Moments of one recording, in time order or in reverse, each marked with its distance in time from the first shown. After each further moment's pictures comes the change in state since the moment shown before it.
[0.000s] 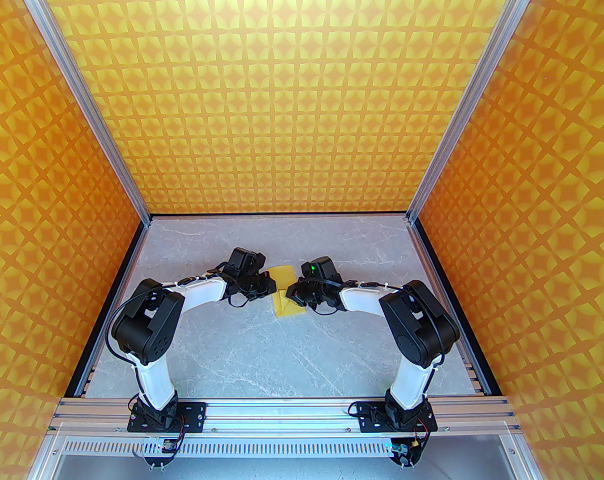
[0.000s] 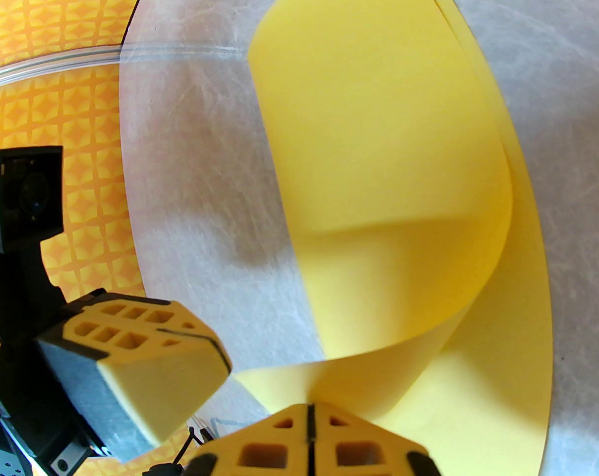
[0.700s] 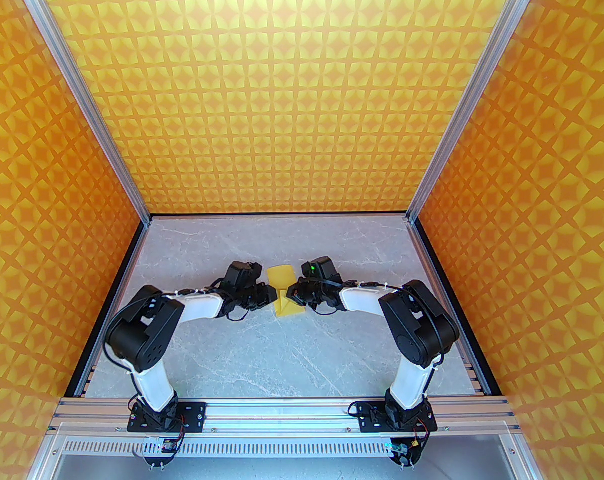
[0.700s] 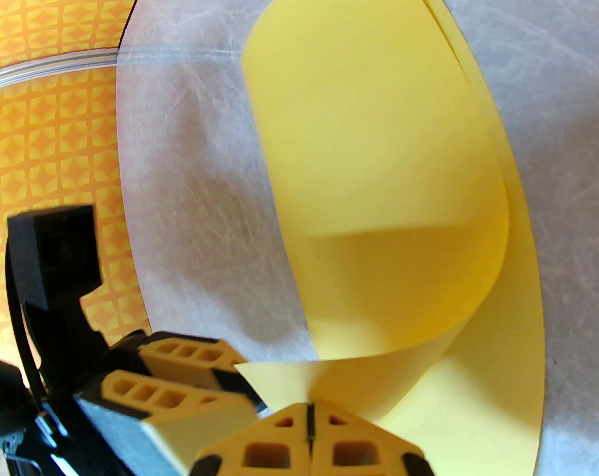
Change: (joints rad) left arm -0.032 -0.085 -0.247 0.320 -0.058 -0.143; right arm 0.000 0.002 0.000 -0.001 0.015 0.000
